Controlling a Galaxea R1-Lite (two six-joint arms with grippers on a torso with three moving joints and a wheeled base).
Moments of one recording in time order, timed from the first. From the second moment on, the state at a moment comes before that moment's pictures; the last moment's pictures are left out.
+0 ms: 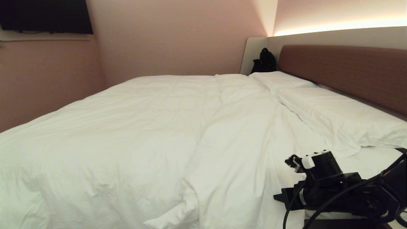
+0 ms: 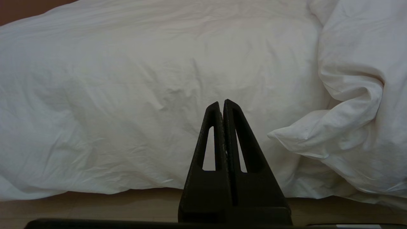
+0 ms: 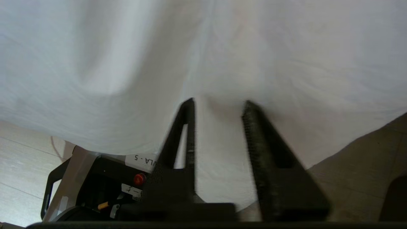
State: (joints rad) left arm -0.01 0.00 -0.02 0.05 -0.03 0.02; right arm 0.34 1.87 -0.54 -0.46 0.11 0.23
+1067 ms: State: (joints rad) left arm -0.01 0.00 -0.02 0.05 -0.03 0.02; right arm 0.57 1.91 -0.50 -0.46 -0.23 0.33
